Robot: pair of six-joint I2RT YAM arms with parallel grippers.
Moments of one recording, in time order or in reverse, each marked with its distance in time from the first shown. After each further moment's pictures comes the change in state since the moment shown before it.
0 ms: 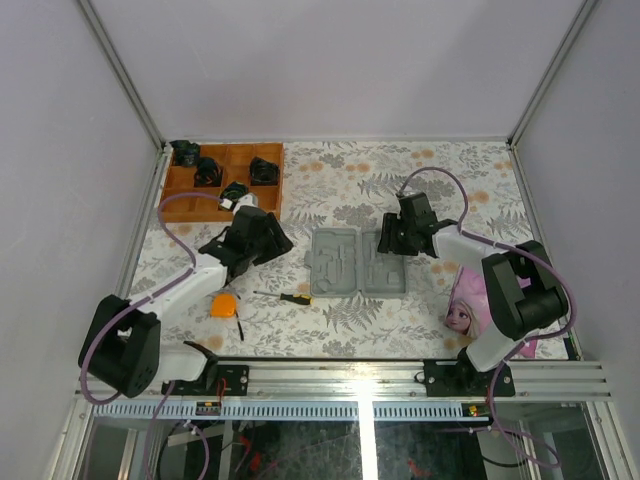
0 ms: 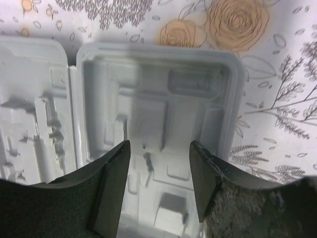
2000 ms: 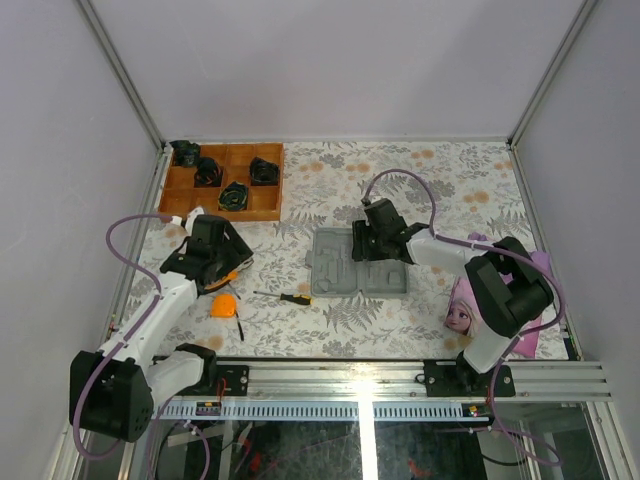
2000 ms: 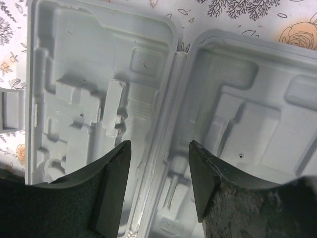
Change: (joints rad) left arm 0.237 -0.277 -0.055 -0.320 -0.083 -0.006; right arm 0.214 0.056 0.079 0.017 0.079 0.008
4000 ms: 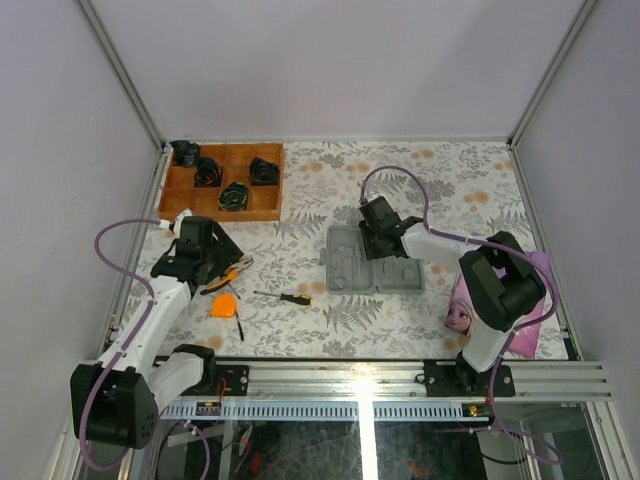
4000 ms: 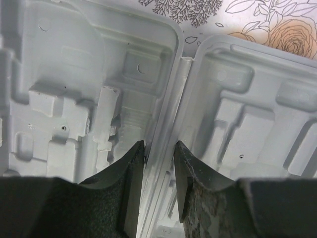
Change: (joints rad) left arm 0.090 -0.045 0.000 -0.056 0.024 0.030; right arm 0.007 0.063 0.082 -0.133 0.186 -0.134
